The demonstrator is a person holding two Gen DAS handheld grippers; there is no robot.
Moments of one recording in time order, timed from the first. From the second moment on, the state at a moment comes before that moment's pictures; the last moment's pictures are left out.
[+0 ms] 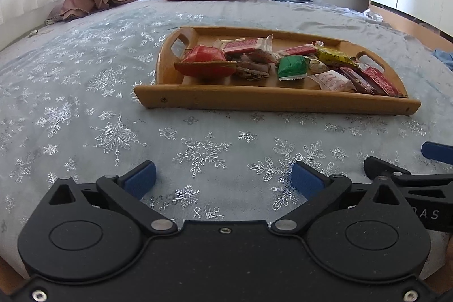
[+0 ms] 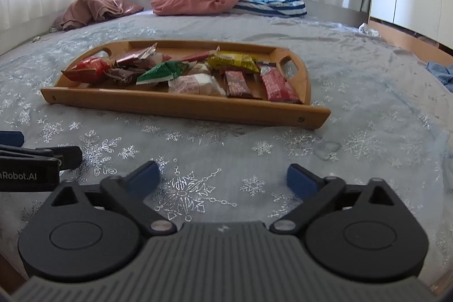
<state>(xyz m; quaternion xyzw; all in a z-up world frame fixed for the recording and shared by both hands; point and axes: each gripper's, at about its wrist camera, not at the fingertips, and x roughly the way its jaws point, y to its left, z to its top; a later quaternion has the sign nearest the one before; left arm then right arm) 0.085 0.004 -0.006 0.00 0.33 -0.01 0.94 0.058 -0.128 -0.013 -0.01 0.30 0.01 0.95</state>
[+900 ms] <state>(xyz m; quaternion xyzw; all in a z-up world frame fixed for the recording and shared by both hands) 0.089 0.006 -0.009 0.00 0.34 -0.02 0.94 0.063 -0.124 -0.016 -0.02 0.31 0.00 0.95</state>
